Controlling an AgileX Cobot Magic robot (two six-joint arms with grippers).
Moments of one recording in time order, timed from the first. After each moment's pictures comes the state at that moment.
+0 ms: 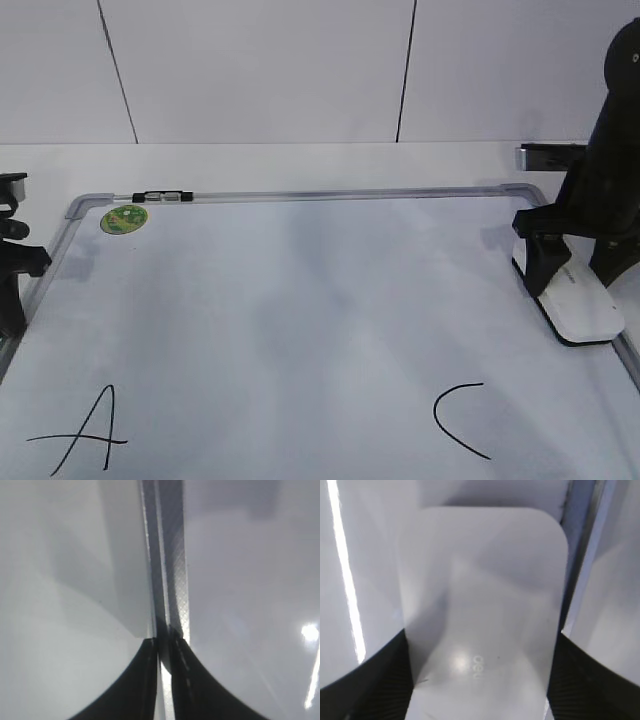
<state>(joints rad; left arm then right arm) -0.01 1.87 -1.13 -0.18 0.94 0.14 0.05 2.01 -1.47 0.09 1.21 -0.10</state>
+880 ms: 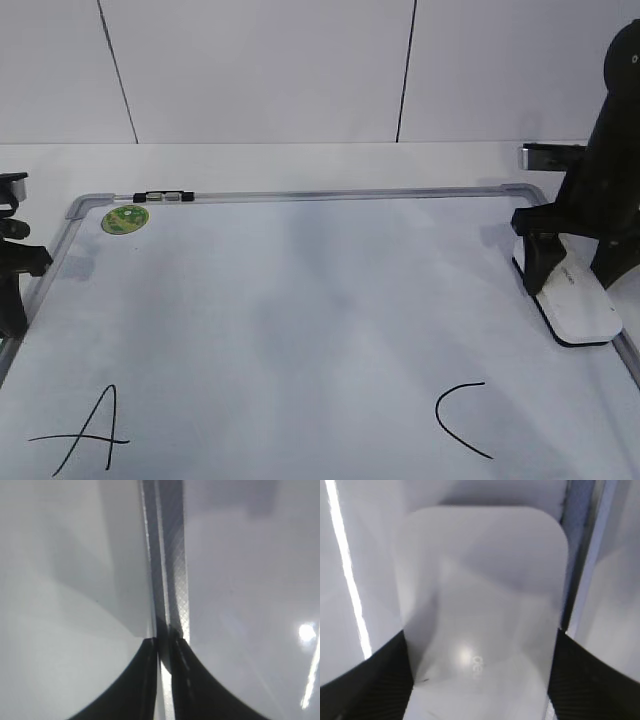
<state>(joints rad) -0.01 1.87 -1.13 -0.19 0.94 0.14 0.05 2.02 -1.47 0.09 1.21 -0.06</state>
